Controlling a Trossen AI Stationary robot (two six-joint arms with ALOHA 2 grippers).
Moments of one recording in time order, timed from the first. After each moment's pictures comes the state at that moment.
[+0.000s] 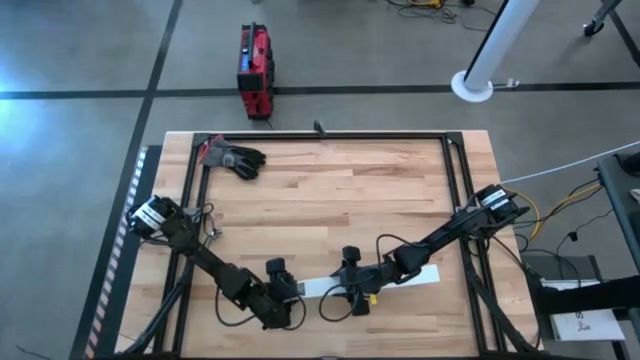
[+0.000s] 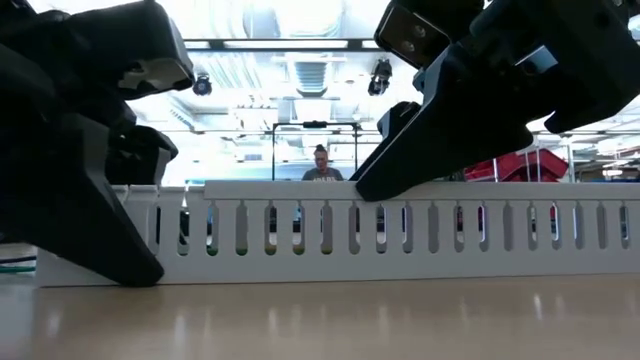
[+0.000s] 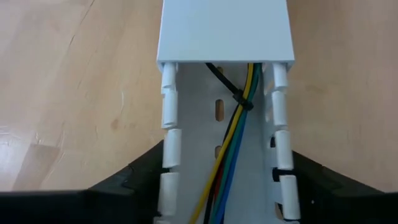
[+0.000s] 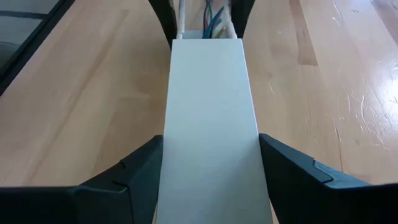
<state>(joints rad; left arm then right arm) -0.67 1.93 0.95 -0.15 -0.49 -0.69 0.44 1.95 0.92 0.33 0.23 0.21</state>
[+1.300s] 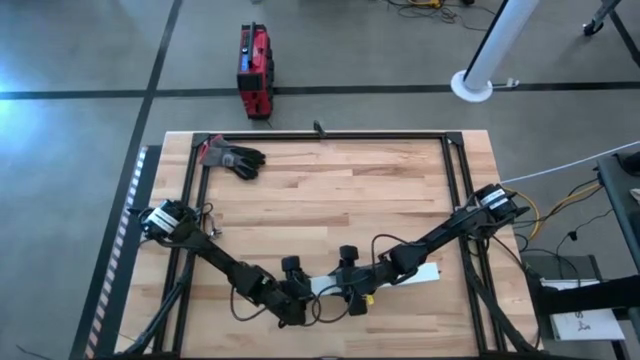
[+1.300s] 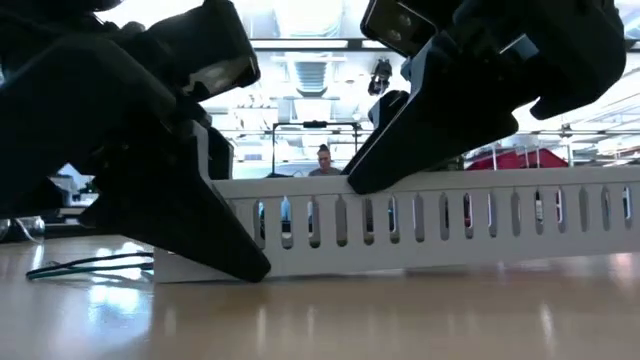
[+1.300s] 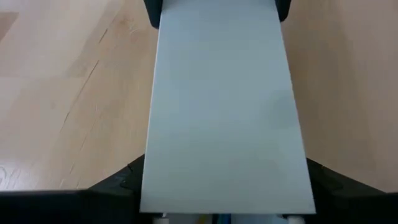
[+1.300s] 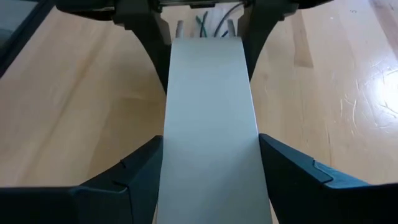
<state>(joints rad) -0.59 1.94 1.01 0.04 -0.55 -0.51 0.43 1.95 1.00 0.19 0.23 0.19</state>
